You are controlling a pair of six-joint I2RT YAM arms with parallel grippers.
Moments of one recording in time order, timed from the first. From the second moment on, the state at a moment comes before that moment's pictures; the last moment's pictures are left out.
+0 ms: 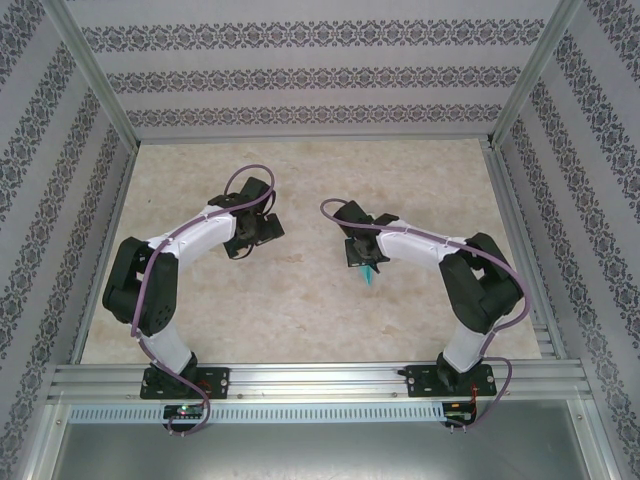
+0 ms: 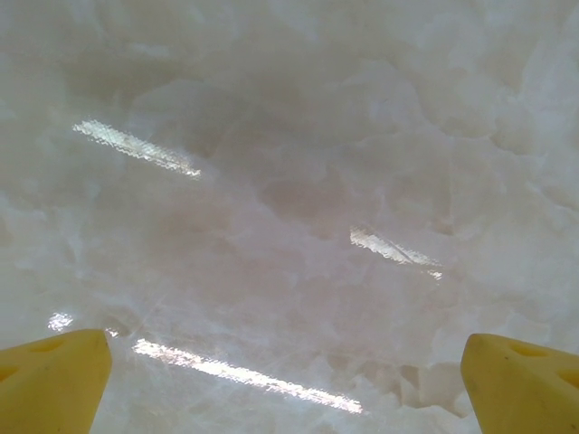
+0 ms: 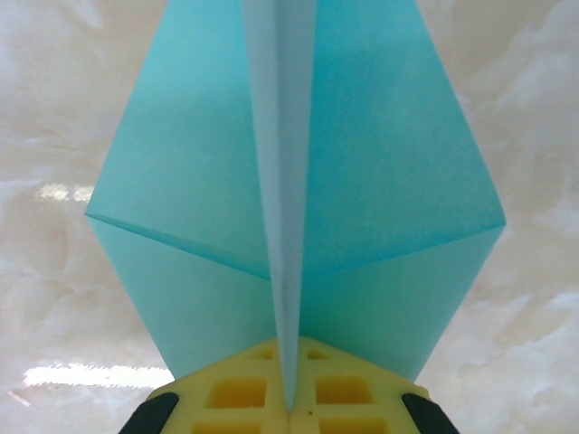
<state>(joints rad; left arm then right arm) -0.43 1.71 1.19 -0.72 -0.09 -0.88 0.63 1.76 1.09 -0.65 0.26 0.48</state>
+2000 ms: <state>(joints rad) -0.35 1.63 1.20 -0.75 -0.13 -0.77 0.43 1.99 1.37 -0.56 0.21 0.45</state>
